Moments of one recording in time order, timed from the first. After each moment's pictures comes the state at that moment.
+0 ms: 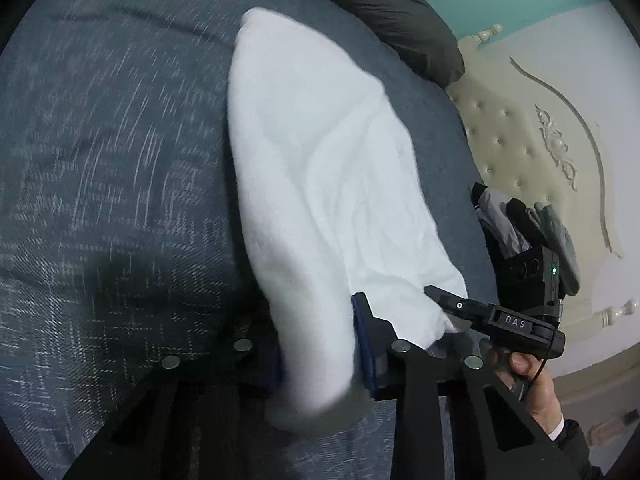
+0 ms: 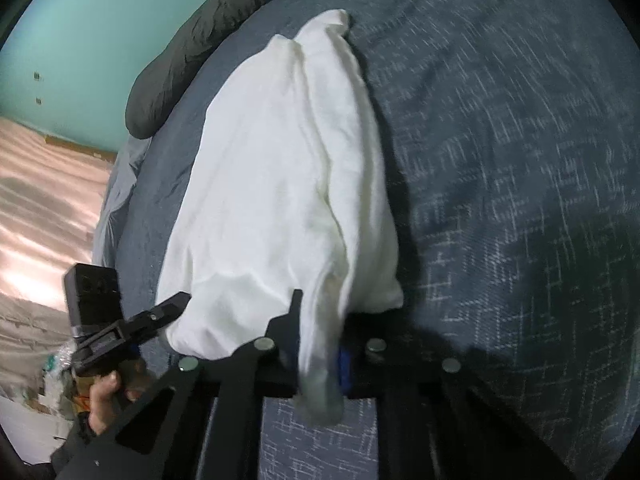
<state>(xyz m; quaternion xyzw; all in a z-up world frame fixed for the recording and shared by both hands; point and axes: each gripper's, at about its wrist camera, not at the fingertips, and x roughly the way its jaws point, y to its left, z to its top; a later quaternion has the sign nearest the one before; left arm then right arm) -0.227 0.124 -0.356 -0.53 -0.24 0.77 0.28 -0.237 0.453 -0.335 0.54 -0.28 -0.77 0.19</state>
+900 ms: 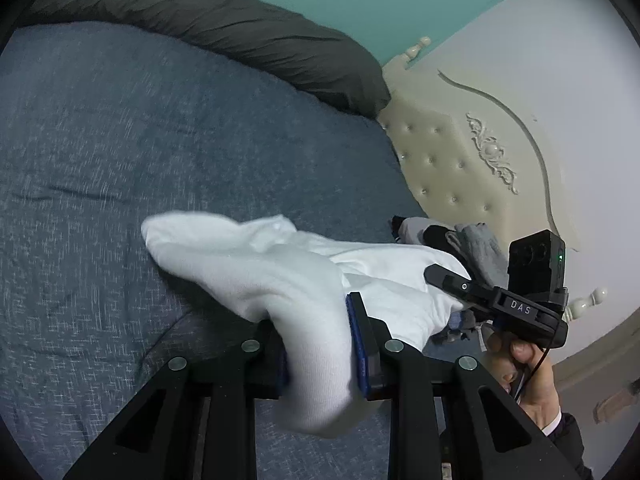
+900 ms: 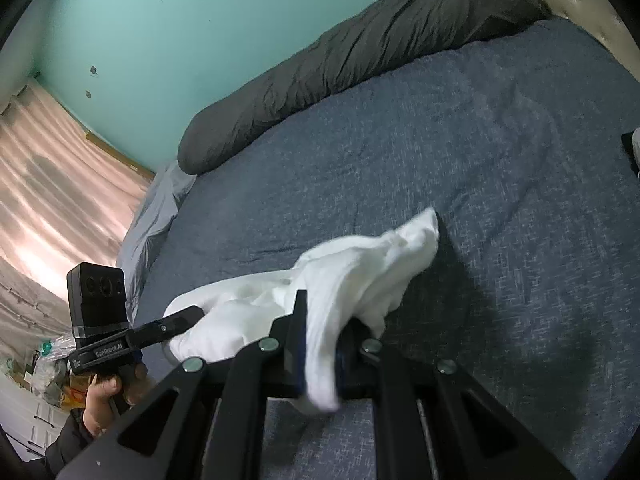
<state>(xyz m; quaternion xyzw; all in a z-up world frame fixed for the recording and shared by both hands) -0.219 0.166 -0.164 -0.46 -0.22 0.80 0.33 -0.228 0.487 -0.120 0.44 -0.24 -0.84 0.21</state>
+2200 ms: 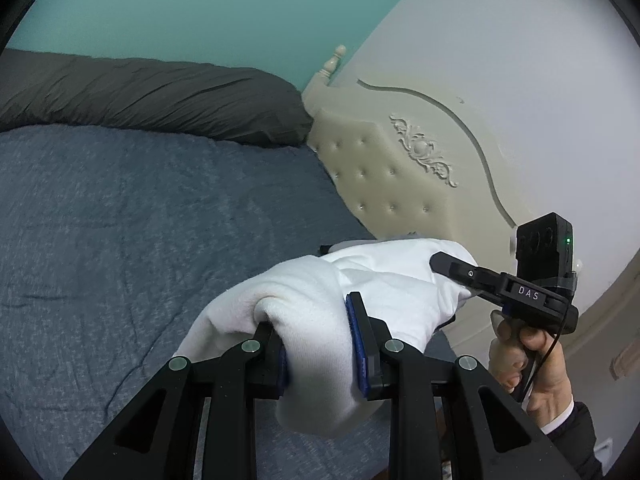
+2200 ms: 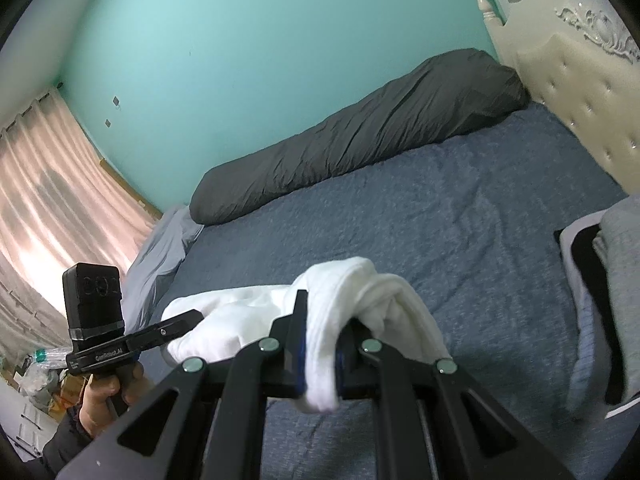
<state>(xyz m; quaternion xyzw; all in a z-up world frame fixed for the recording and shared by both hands) -0.188 0.275 0.000 -0.39 -0.15 0.82 0.39 -0.165 0.587 0.041 0.35 -0.21 -0.89 0.18</state>
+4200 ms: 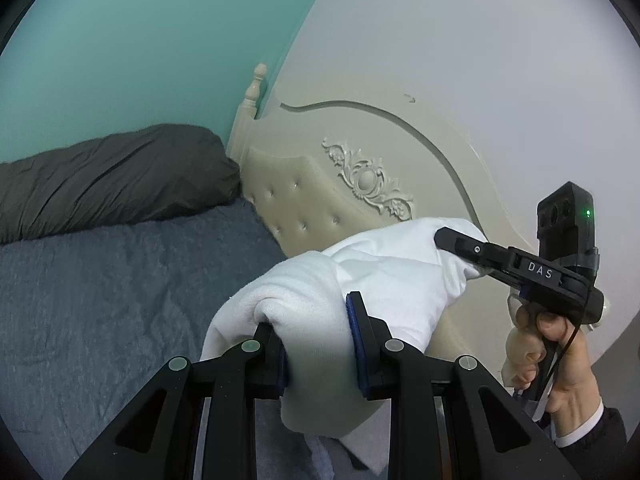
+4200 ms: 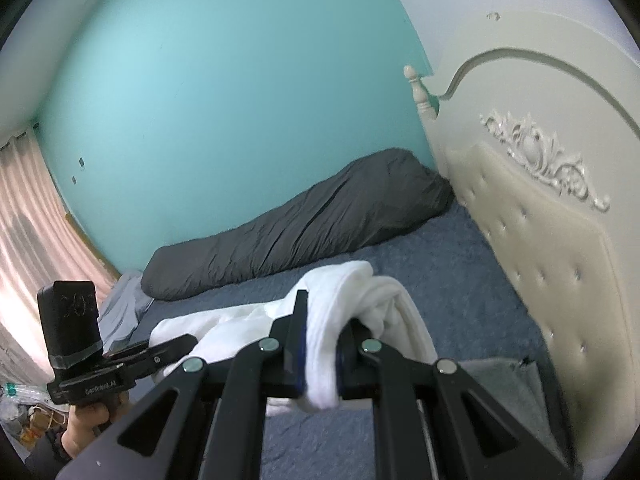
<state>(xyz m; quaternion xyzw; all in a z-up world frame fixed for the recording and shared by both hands) -0.284 0.576 0.128 -0.33 -0.08 0.84 0.41 -0.247 0.867 0.168 0.27 -0.19 -0.94 0.10</state>
